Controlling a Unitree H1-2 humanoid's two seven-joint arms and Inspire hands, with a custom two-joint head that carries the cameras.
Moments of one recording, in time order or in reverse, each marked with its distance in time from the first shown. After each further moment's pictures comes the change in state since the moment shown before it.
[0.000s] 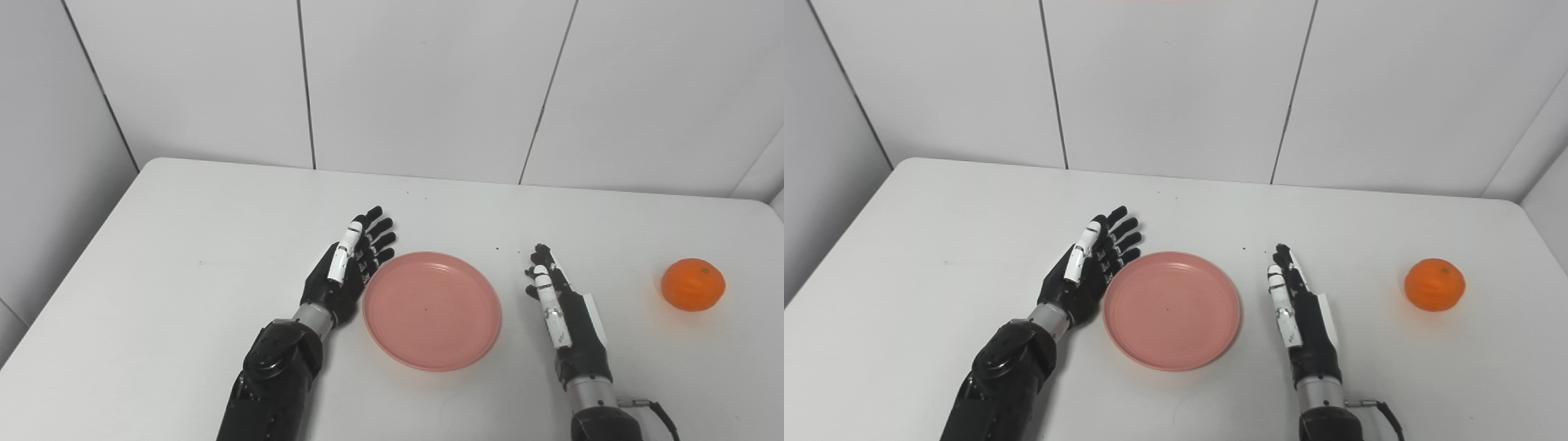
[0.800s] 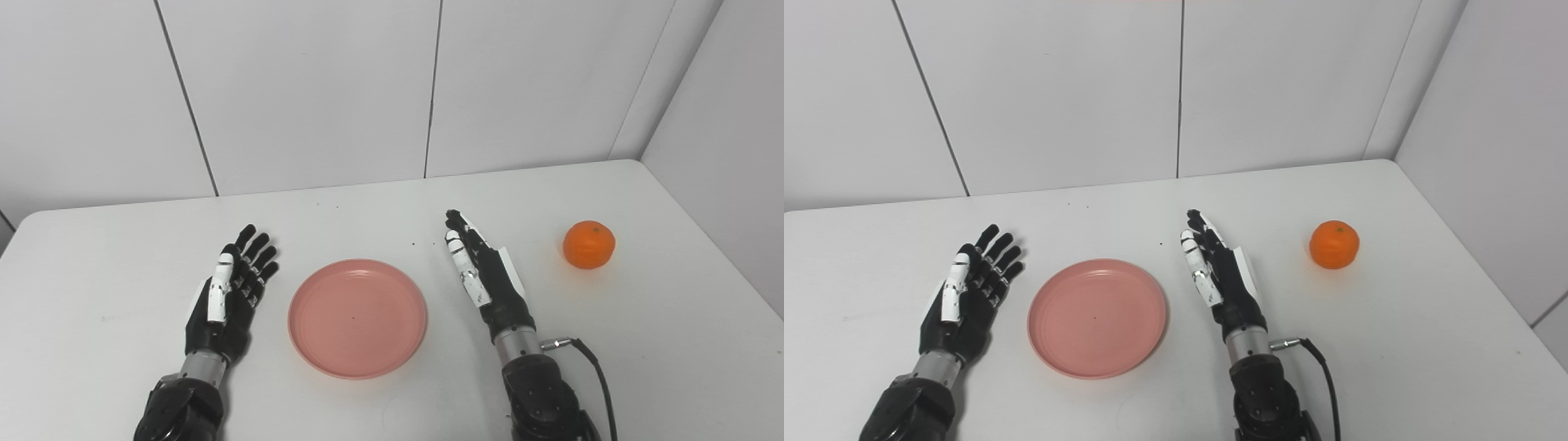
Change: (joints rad) left arm 0.006 0.044 0.075 0.103 -0.053 -0.176 -0.077; right arm -0.056 -0.030 0.028 -0.106 -0.183 0.066 -0.024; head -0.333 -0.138
